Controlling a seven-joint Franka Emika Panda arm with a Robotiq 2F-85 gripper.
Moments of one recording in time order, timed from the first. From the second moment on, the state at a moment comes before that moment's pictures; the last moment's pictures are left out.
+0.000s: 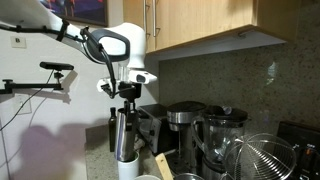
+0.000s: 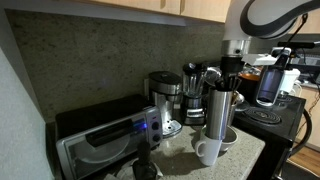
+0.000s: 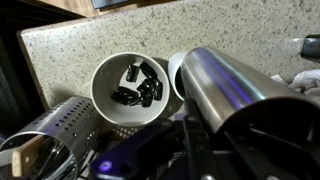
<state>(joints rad) -0.03 -0.31 -0.02 -2.28 0.07 1.93 0.18</state>
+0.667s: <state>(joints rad) -0.03 -0.28 -0.01 -2.30 0.07 2.03 0.18</state>
